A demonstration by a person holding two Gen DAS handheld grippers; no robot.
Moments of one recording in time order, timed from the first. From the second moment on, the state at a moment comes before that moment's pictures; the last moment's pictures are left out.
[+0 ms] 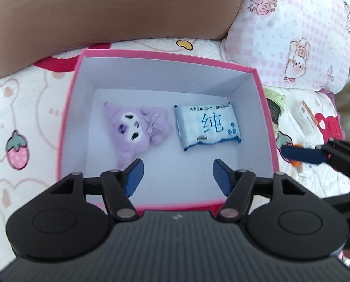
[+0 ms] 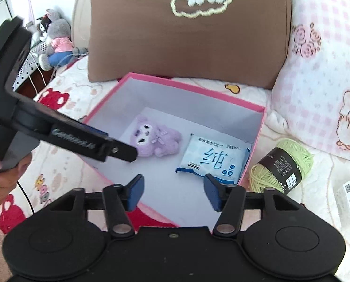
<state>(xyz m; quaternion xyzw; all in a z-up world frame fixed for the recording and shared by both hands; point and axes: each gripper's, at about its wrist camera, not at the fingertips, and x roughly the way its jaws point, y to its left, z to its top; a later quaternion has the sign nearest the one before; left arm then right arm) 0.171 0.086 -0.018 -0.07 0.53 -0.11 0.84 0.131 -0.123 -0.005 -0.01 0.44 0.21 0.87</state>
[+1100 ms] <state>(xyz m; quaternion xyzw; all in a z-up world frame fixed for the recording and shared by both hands) 0.073 0.097 0.046 -0.04 0.52 -0.15 0.84 0.029 -0.126 0.069 -0.04 0.38 0.23 0.90</state>
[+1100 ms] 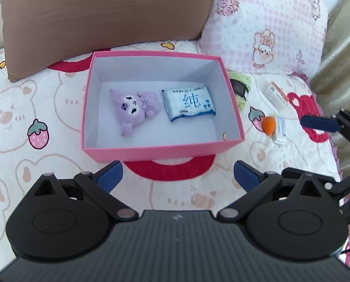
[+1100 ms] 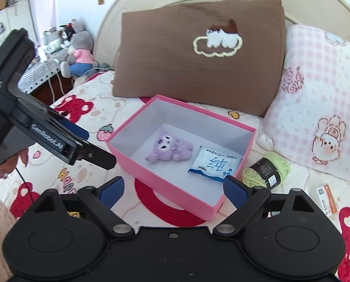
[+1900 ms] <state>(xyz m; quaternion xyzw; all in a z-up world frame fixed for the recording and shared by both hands) 0.022 0.067 0.046 0.00 0.53 -0.17 0.83 -0.027 -0.146 0.076 -0.07 0.37 0.25 0.89</state>
